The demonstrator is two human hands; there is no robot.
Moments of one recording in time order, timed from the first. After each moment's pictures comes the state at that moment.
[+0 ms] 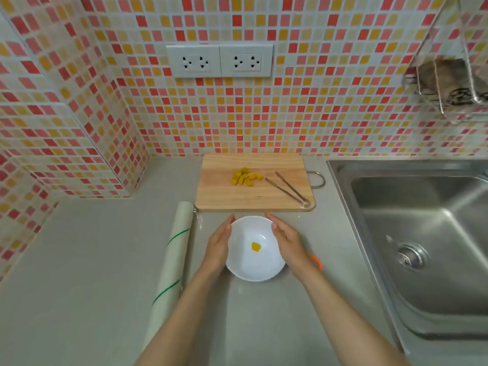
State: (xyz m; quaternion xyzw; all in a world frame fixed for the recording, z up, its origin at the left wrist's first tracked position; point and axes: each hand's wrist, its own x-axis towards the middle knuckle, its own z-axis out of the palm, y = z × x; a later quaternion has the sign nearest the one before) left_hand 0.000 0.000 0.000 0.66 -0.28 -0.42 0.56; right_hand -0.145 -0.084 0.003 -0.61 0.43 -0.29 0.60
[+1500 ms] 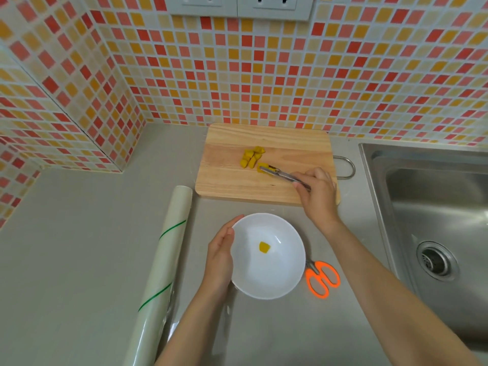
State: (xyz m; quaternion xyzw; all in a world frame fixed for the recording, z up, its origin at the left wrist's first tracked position) left_hand -0.014 -0.005 -0.006 0.64 -0.15 -0.42 0.63; right_hand -0.117 -0.203 -0.003 -0.82 0.46 -0.25 0.24
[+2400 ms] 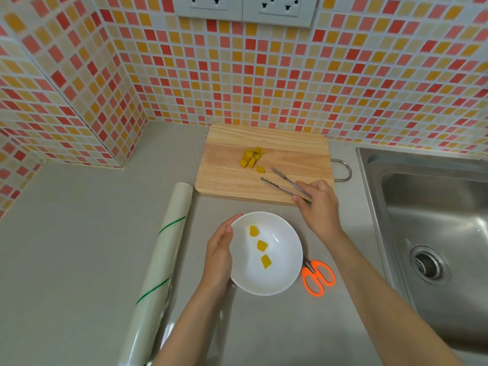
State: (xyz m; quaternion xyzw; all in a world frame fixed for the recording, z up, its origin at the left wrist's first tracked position) left_hand -0.017 -0.003 -0.008 0.63 -0.14 -0.42 0.64; right_hand -0.135 -0.187 0.001 -0.82 0.48 -0.19 0.25
